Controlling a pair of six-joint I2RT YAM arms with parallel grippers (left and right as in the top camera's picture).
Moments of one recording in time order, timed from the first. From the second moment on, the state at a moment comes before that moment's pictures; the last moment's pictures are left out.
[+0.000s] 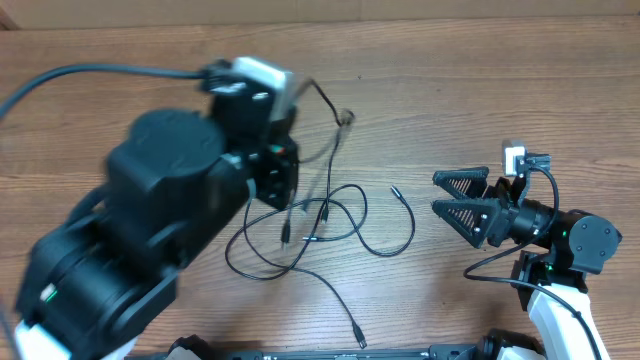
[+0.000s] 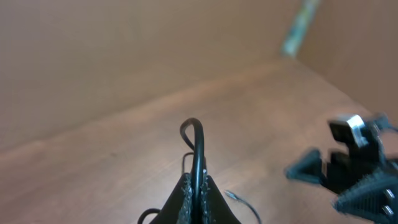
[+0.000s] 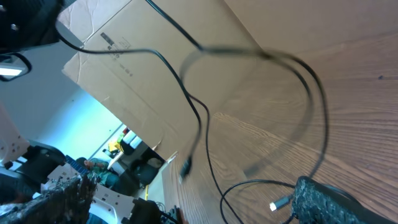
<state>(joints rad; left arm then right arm) -0.68 1.26 1.93 -1.09 -0.09 -0.15 -0.24 1.06 0.35 1.09 -1.41 1.12</state>
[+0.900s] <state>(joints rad) -0.94 1.45 1.93 -1.05 0.24 -0.13 -0.24 1.06 0.35 0.94 -1.36 1.10</state>
